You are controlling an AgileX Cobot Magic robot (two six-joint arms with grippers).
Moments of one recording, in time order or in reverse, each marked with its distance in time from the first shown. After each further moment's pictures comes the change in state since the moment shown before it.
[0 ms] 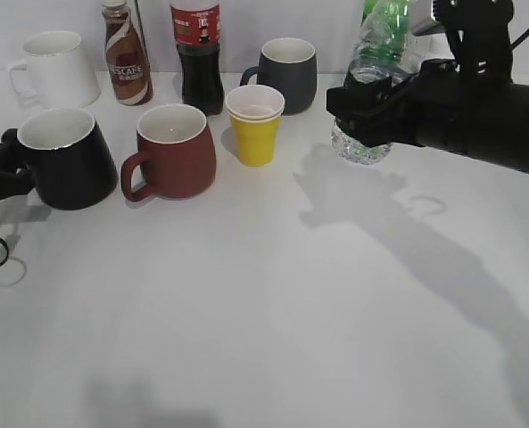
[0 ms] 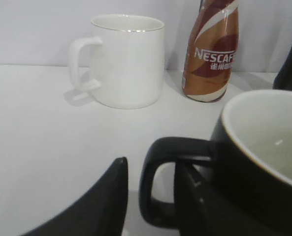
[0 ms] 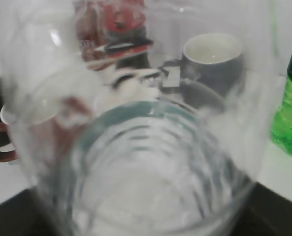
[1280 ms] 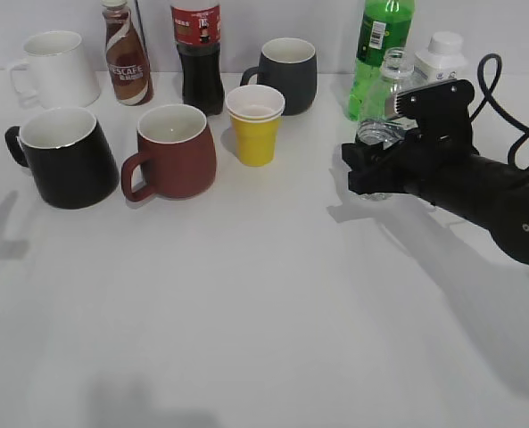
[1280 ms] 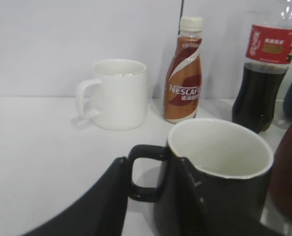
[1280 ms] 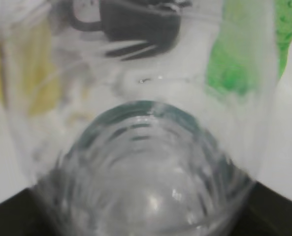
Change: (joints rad) left arm 0.000 -0.346 0.271 0.016 -0.012 0.000; right arm -0.058 0.352 0.000 0.361 -0.256 -0.457
